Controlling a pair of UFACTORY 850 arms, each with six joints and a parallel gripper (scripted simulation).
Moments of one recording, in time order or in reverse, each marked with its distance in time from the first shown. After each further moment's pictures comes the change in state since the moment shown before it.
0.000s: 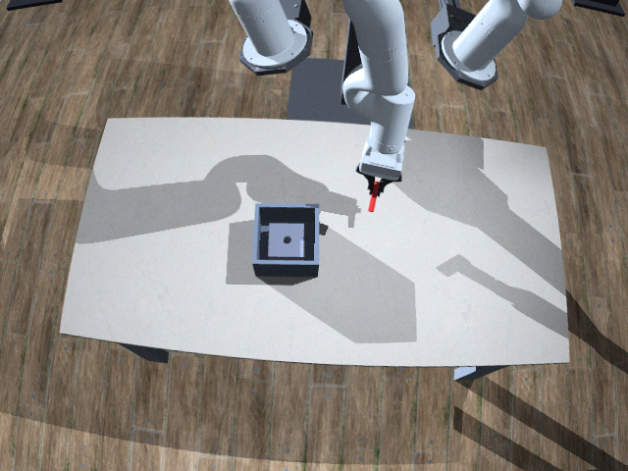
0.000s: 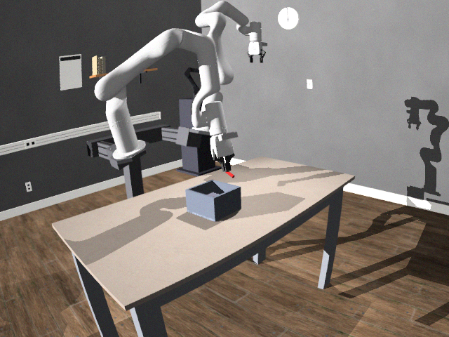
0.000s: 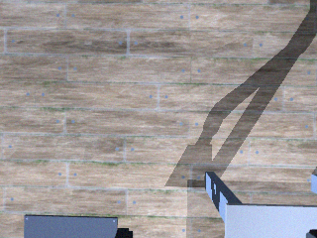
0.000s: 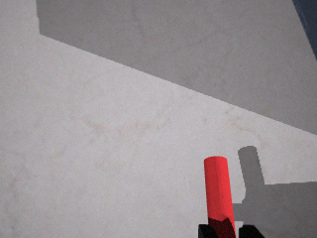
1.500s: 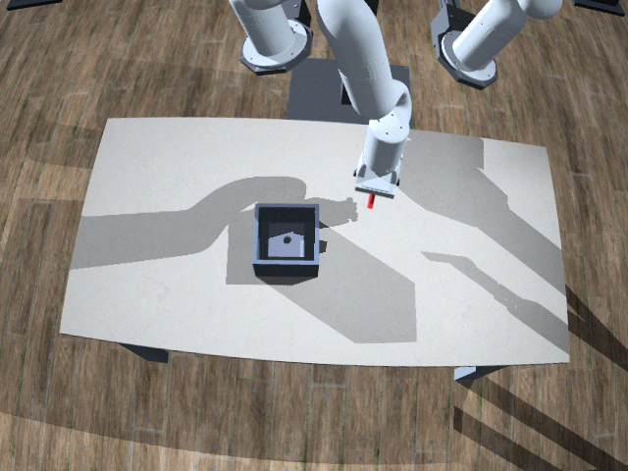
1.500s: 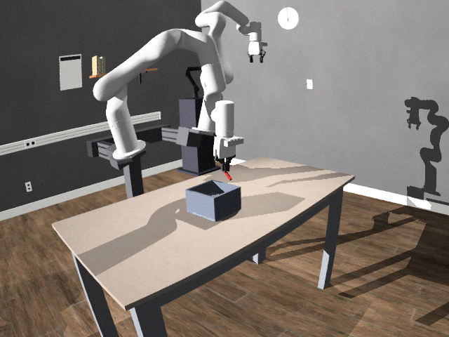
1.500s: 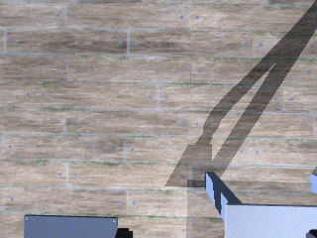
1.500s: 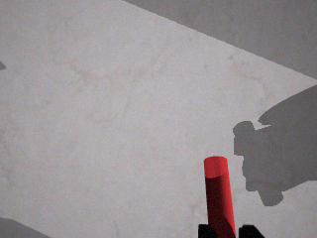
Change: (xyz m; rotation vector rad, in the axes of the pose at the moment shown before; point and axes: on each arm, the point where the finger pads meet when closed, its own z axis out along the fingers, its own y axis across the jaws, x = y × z) left arm 0.000 0.000 0.000 0.000 0.000 0.000; right arm -0.002 0.004 0.000 -0.003 -0.341 -0.006
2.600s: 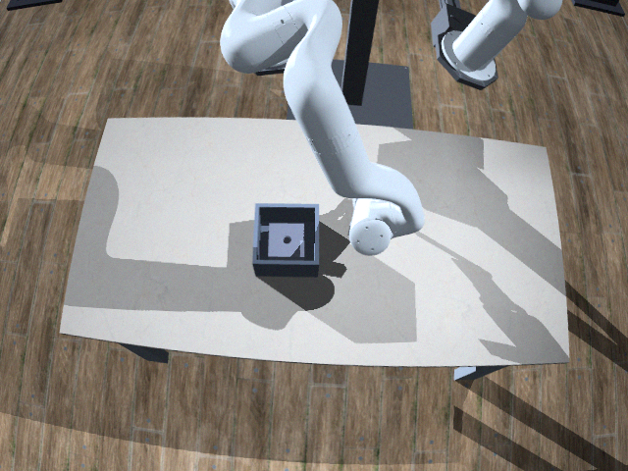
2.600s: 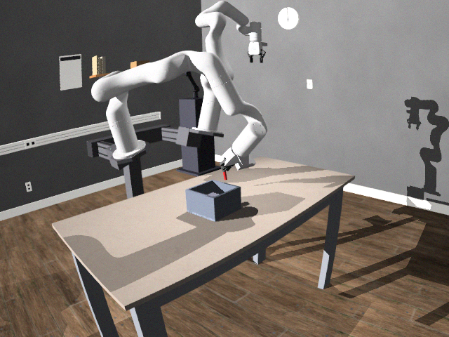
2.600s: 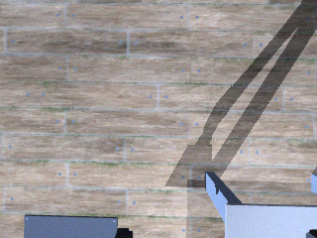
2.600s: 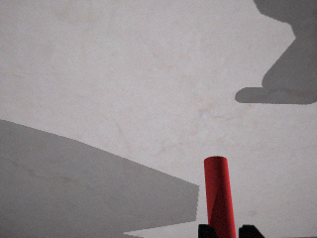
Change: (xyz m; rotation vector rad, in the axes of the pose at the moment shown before) left arm 0.000 0.000 0.000 0.000 0.000 0.000; right arm 0.002 -0.004 -0.001 -0.008 -0.762 -0.002
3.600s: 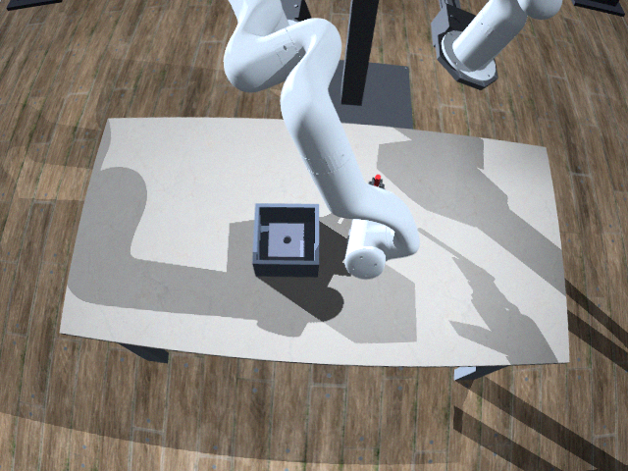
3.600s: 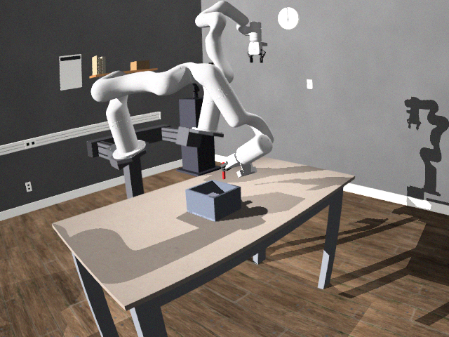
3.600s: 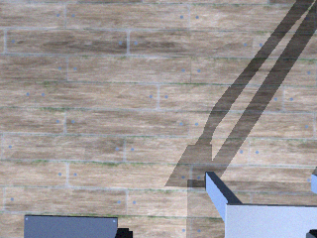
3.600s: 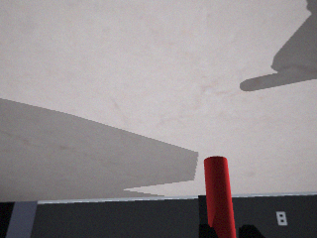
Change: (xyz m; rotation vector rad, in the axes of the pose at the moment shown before) left arm 0.000 0.000 0.000 0.000 0.000 0.000; right arm 0.001 0.000 0.001 -0.009 -0.212 0.002
